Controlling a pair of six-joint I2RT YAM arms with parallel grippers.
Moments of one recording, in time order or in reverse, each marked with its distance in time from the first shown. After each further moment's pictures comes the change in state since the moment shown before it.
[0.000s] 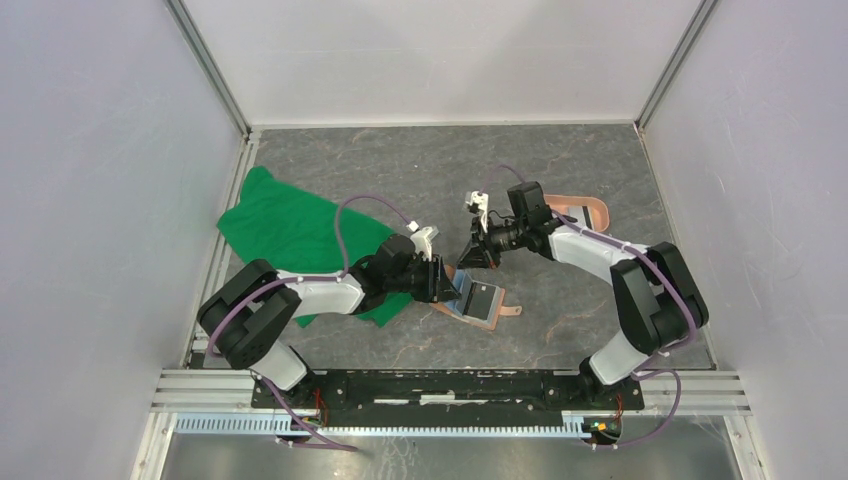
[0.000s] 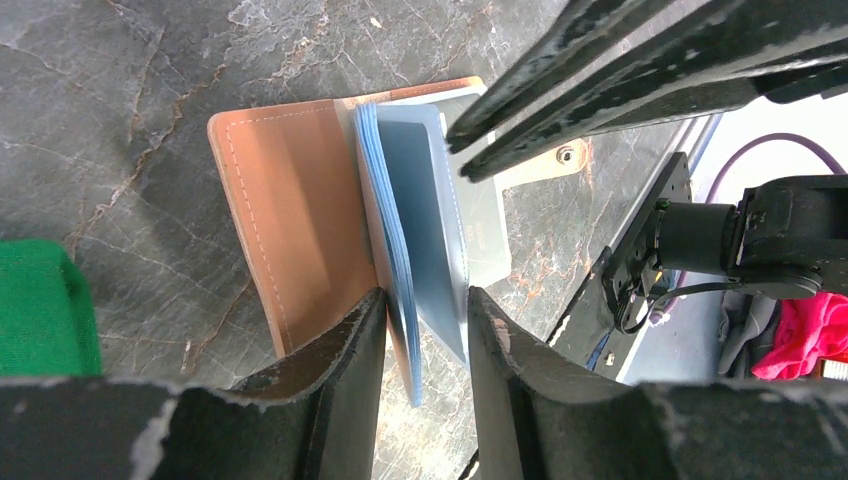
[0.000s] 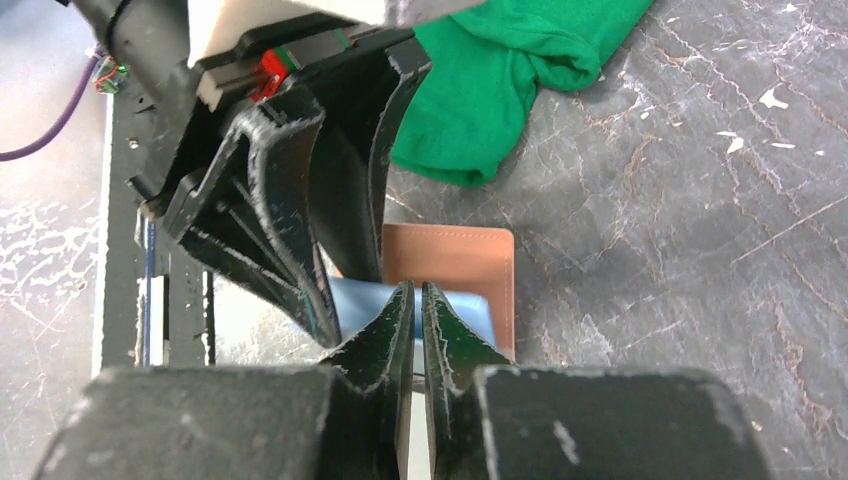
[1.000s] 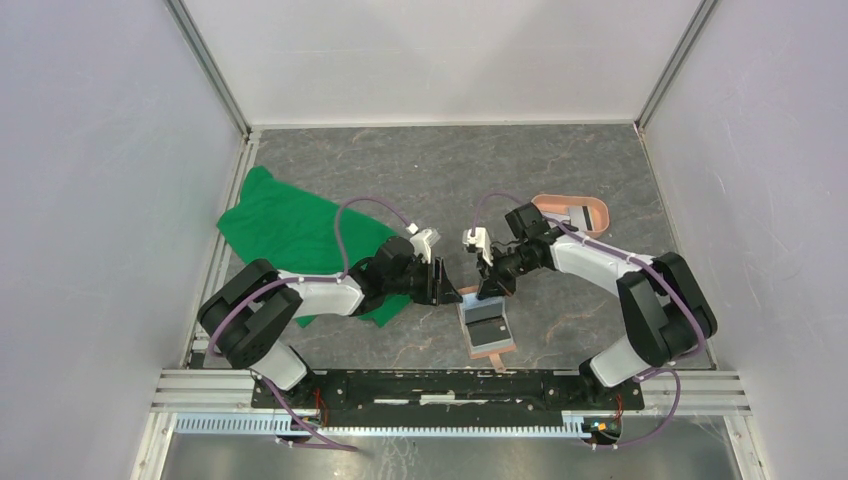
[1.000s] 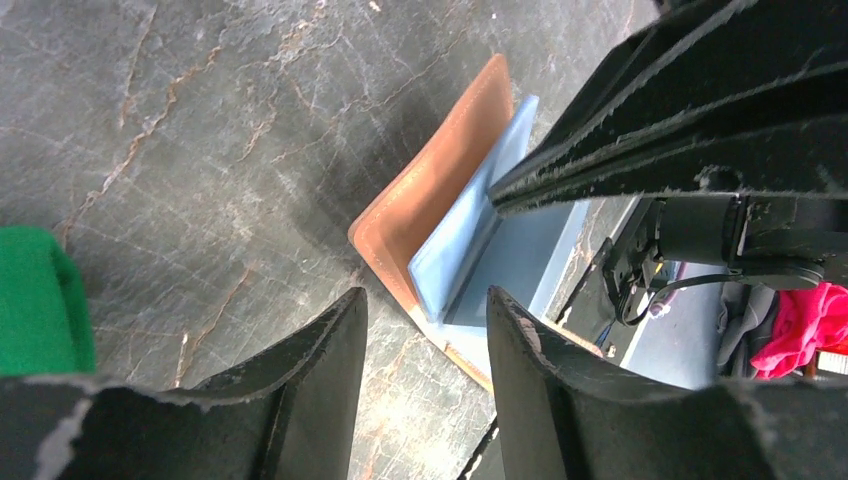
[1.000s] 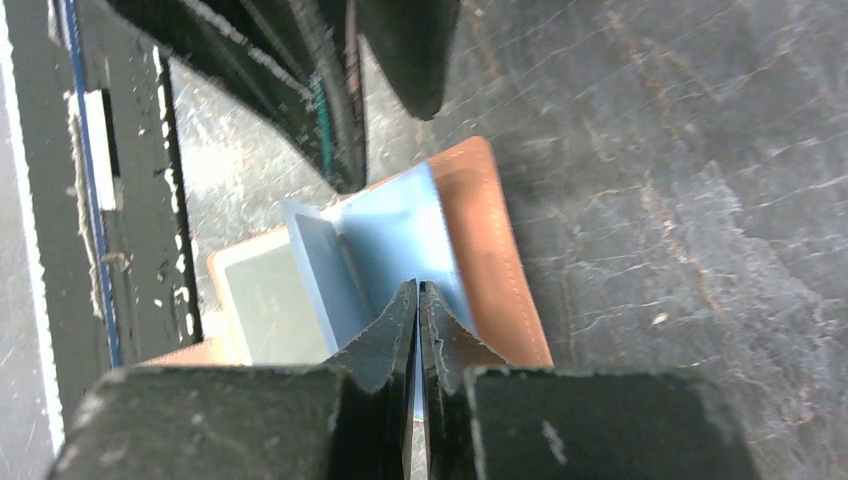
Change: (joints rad) left arm 0.001 0.003 -0.019 0.012 0.014 0.000; right arm 0.051 -0.042 -0.039 -0.349 0.189 -0.344
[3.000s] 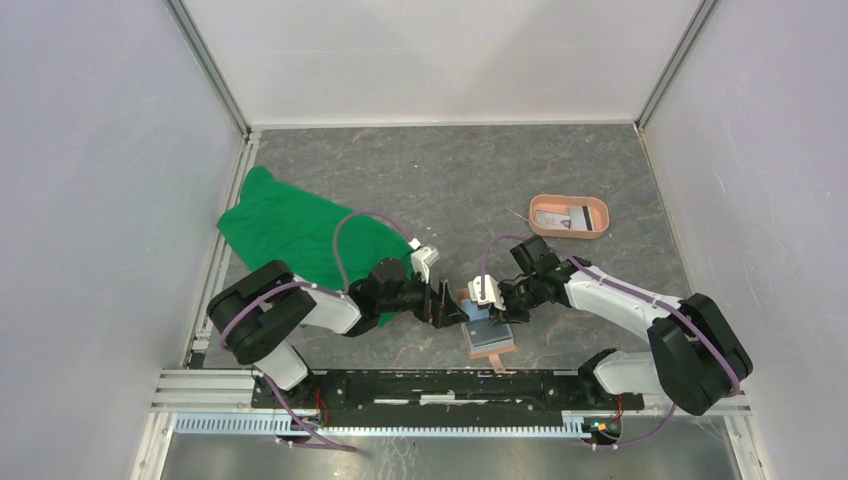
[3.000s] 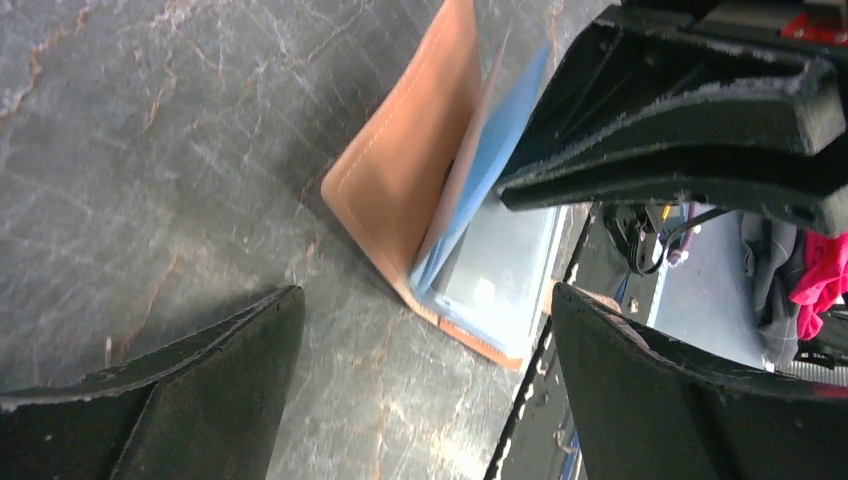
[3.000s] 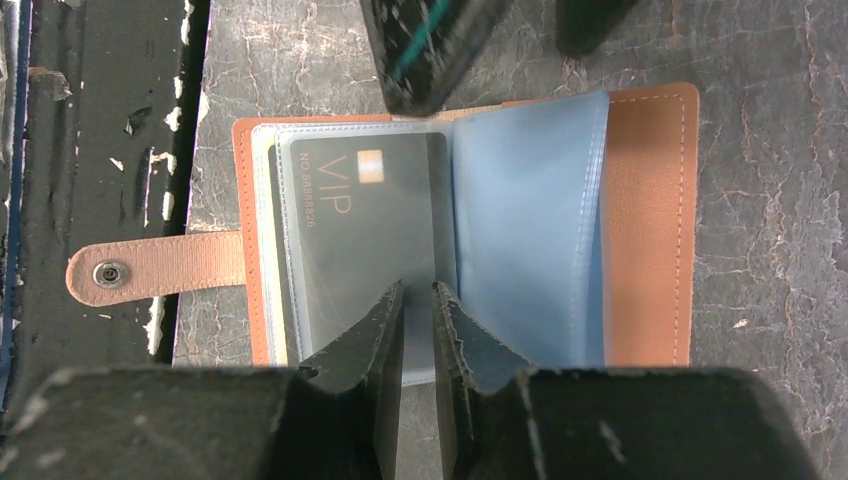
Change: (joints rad) left arm -0.058 0.020 -0.195 0.373 0.029 0.068; right arm 0.098 -0.253 -0.242 -0.035 0.107 -0.368
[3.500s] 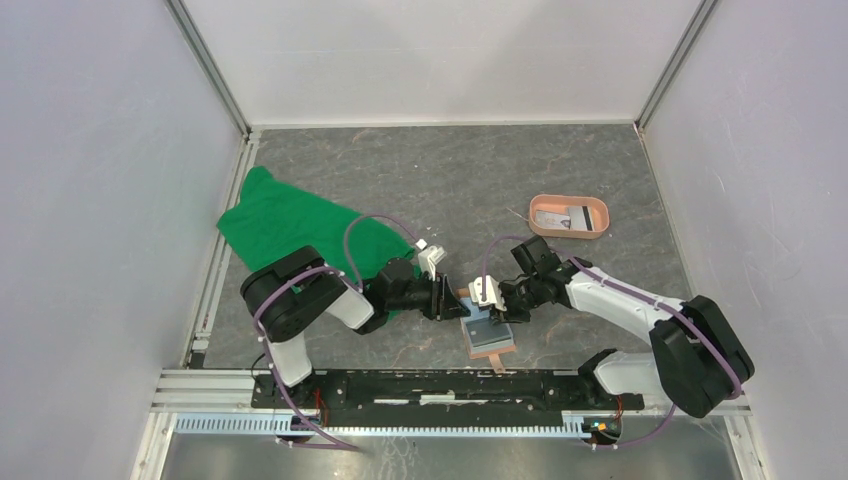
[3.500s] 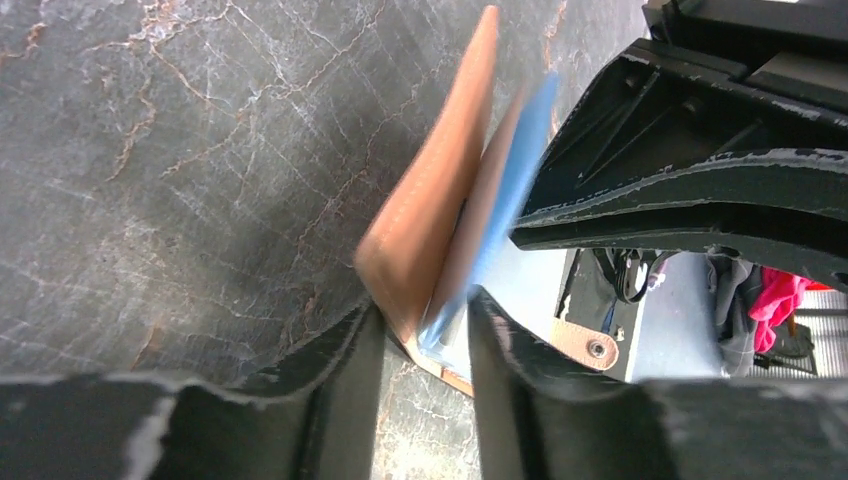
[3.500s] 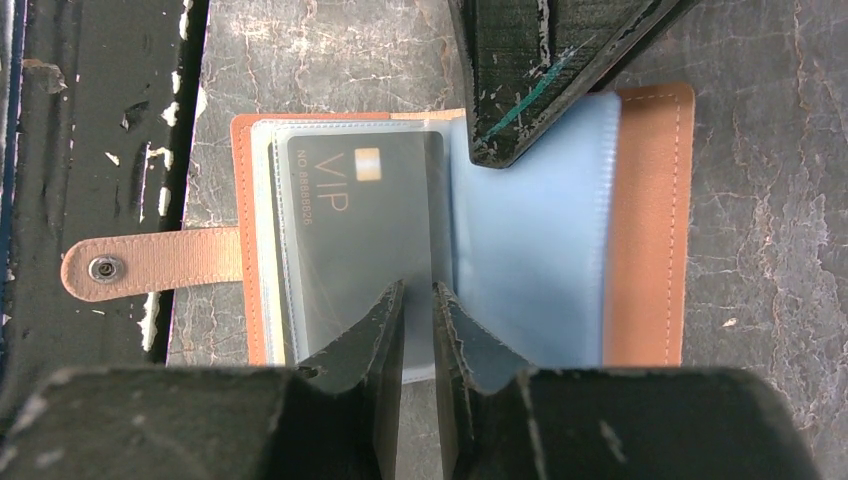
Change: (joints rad) left arm -0.002 0.205 0.061 0.190 0.034 -0.094; right arm 0.000 -0.012 -0.004 0.000 0.002 -0.021
